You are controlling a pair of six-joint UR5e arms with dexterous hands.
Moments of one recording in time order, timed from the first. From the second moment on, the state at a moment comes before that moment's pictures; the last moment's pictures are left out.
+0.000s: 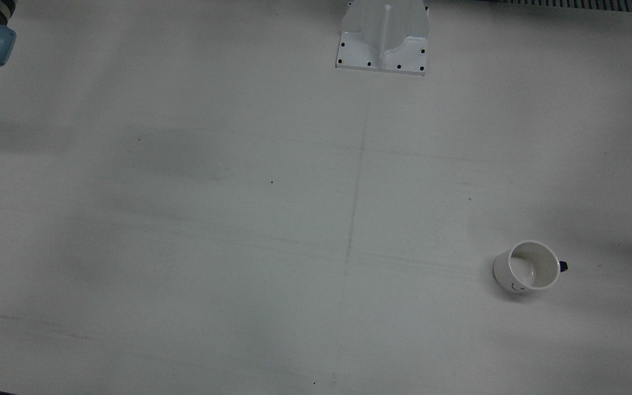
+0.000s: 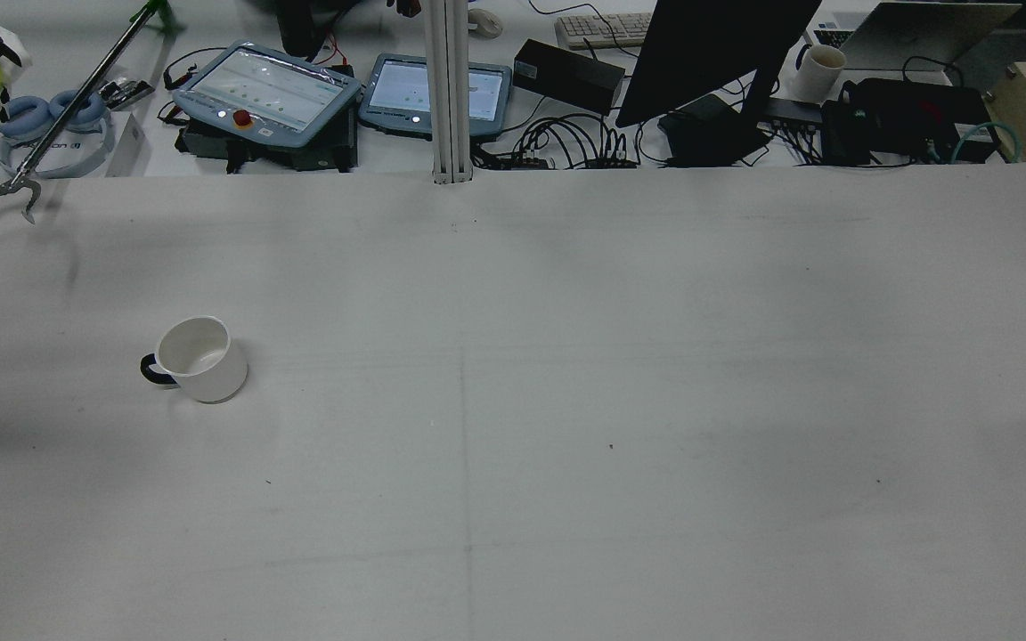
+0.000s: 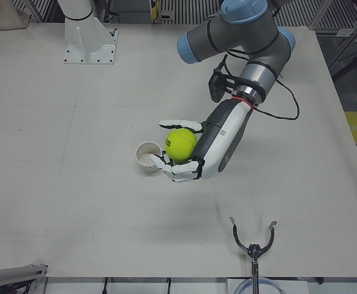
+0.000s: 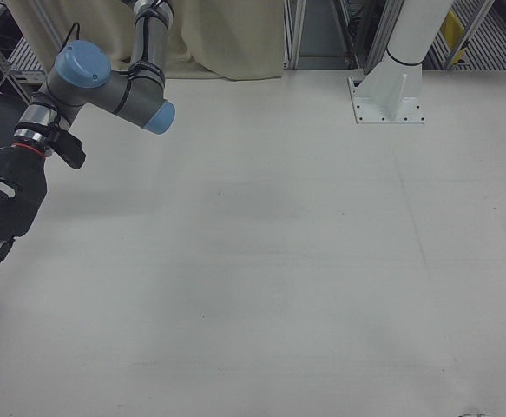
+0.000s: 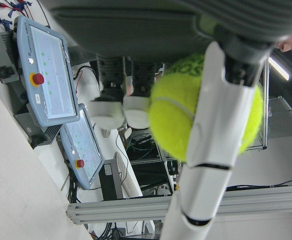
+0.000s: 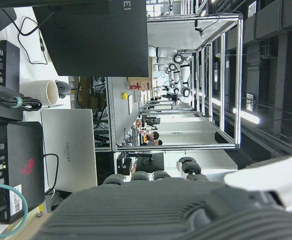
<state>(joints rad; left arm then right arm) -1.31 -1.94 -1.75 0.33 1.85 0.22 1.49 -1.45 1.48 -3.32 -1.41 0.08</state>
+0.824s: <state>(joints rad) -1.04 -1.91 -1.77 0.31 1.86 0.29 1.49 -1.45 1.48 -3.32 -1.41 0.08</state>
